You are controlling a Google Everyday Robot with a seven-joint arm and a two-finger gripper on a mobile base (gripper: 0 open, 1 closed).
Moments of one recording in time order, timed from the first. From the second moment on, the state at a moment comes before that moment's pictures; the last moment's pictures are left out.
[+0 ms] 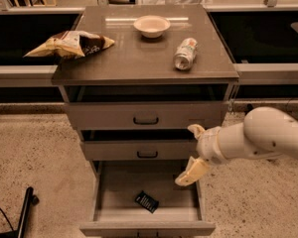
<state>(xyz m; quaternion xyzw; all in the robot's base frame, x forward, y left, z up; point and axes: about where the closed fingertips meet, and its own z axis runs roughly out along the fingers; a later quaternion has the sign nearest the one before) 0.483 -0.109 0.678 -0.56 0.74 0.18 0.32</state>
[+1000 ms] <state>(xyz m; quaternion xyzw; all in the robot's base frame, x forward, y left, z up) 0.527 -0.105 0.653 -0.54 0.70 0.18 0.43</state>
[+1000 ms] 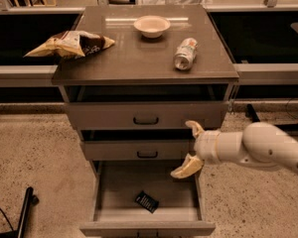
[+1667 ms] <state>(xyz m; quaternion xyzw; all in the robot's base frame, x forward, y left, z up) 0.527 -0.044 0.537 -0.58 0.62 0.21 0.49</state>
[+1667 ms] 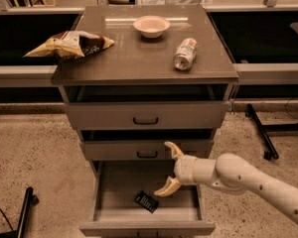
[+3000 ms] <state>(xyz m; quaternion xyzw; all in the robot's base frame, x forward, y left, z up) 0.533 -0.028 0.445 -0.60 0.61 0.25 0.46</state>
